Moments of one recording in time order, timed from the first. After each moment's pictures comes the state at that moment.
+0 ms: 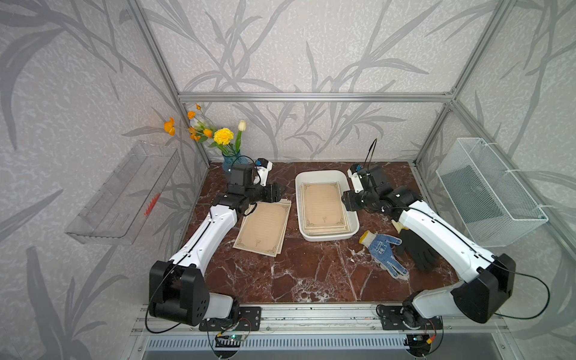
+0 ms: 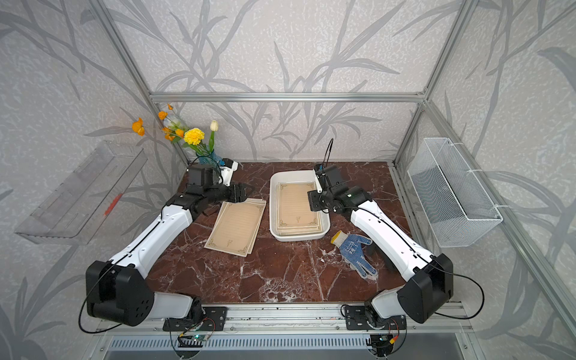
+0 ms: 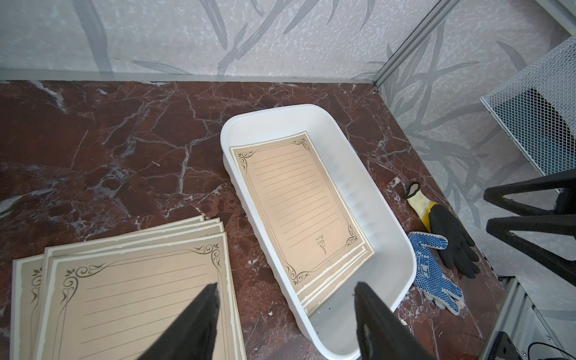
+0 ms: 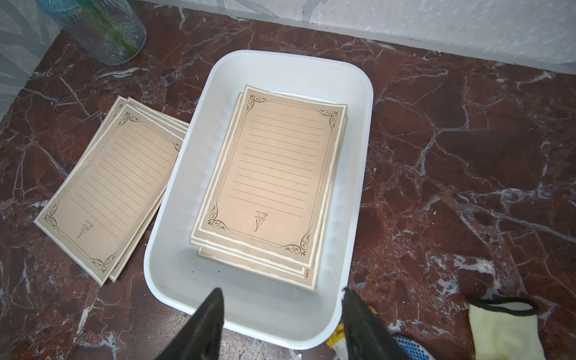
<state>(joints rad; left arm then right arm) -0.19 1.40 1.14 -0.36 0.48 -0.18 0.54 1.43 1.34 -0.74 0.07 0.23</state>
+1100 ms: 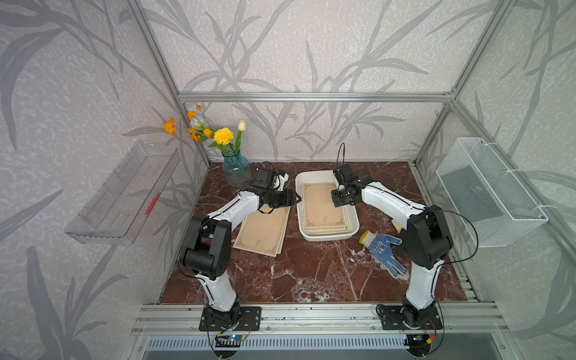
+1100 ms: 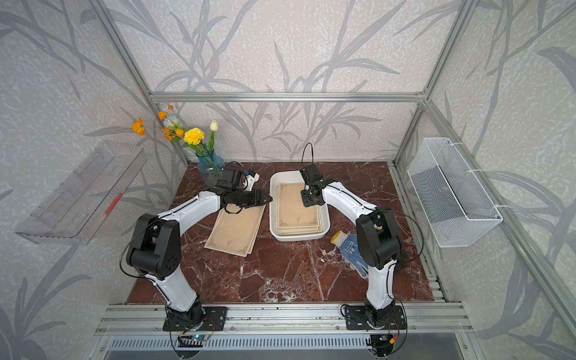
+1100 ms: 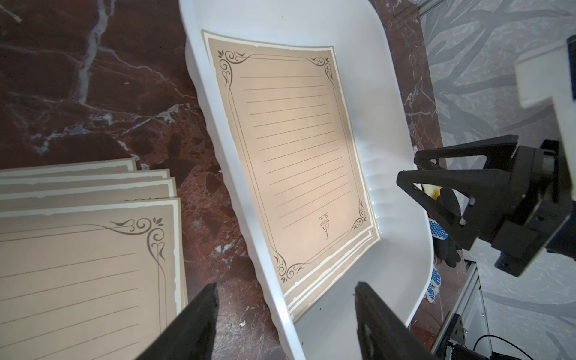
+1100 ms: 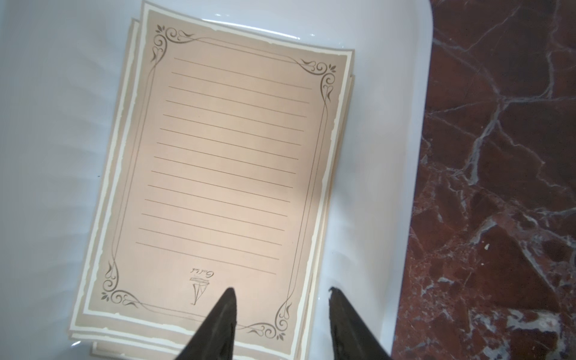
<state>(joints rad) -0.27 1.77 1.25 -0.39 0.53 -0.33 0.48 1.96 1.56 -0.70 0.13 0.23</state>
